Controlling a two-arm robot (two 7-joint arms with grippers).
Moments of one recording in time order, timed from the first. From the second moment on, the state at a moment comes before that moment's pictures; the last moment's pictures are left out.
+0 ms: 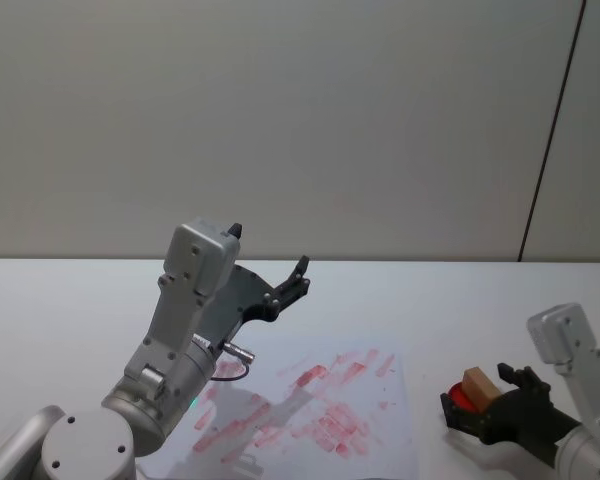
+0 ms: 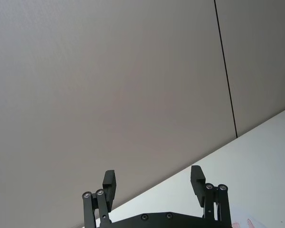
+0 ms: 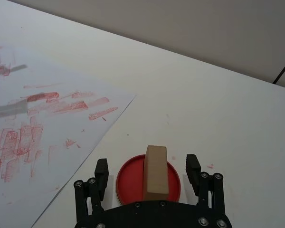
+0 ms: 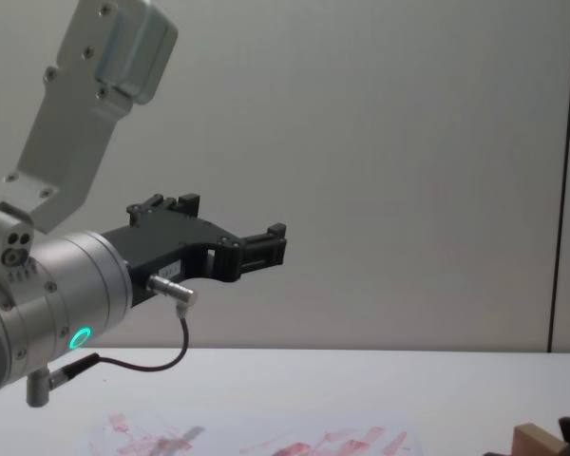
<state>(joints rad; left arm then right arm) -0.24 0.38 0.45 -1.63 -0.20 0.01 -0.01 0.03 0.35 -0.26 -1.62 0.18 0.35 0.22</state>
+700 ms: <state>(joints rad) -0.24 0.38 0.45 -1.63 -0.20 0.01 -0.01 0.06 0.31 -0.29 -1.57 0.14 0.36 0.23</state>
